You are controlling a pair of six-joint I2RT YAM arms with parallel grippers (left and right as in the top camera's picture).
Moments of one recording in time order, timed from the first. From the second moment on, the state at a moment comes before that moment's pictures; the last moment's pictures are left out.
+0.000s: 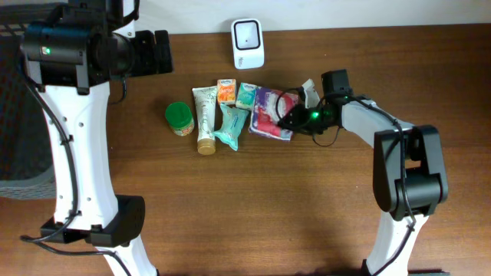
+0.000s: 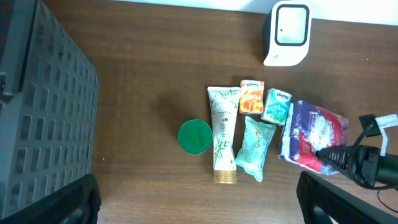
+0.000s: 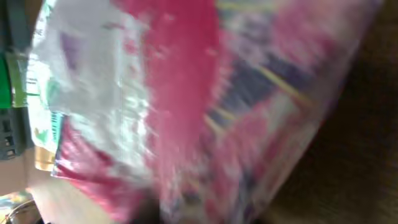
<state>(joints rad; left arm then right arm) -0.14 1.99 2.72 -1.69 -0.05 -0.20 0.11 2.10 1.32 -0.41 -0.70 0.24</state>
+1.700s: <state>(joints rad) -0.14 1.99 2.72 -1.69 -0.05 -0.20 -0.07 2.15 1.98 -1.32 -0.27 -0.04</state>
